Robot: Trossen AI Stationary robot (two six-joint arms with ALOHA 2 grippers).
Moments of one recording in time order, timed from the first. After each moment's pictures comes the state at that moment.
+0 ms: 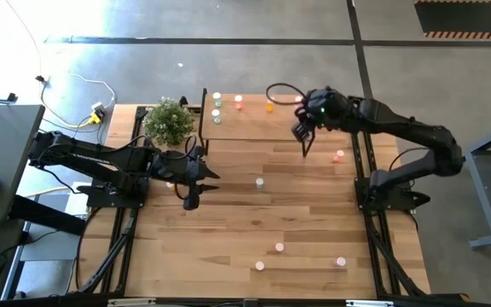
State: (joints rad) left arm 0.00 1.08 0.83 -0.33 -0.11 -0.03; right arm -0.35 1.29 1.39 -0.88 0.37 0.22
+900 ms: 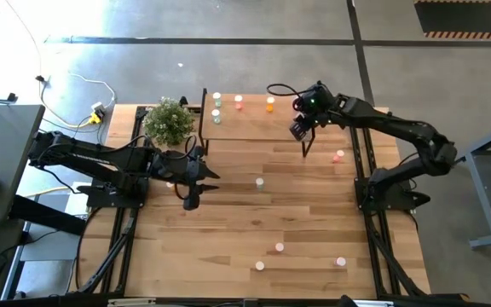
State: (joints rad) left arm 0.00 1.08 0.83 -0.33 -0.11 -0.03; right arm -0.60 1.36 1.13 -0.65 0.10 0.08
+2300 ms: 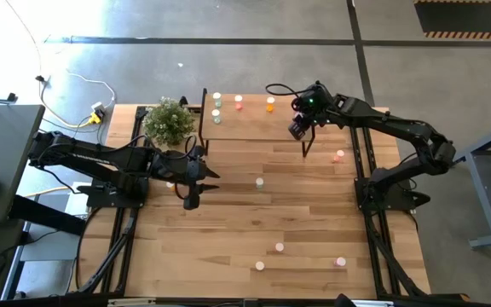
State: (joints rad) left arm 0.00 1.08 0.83 -0.34 -0.12 -0.02; right arm -0.59 1.38 1.13 -0.63 0.10 0.05
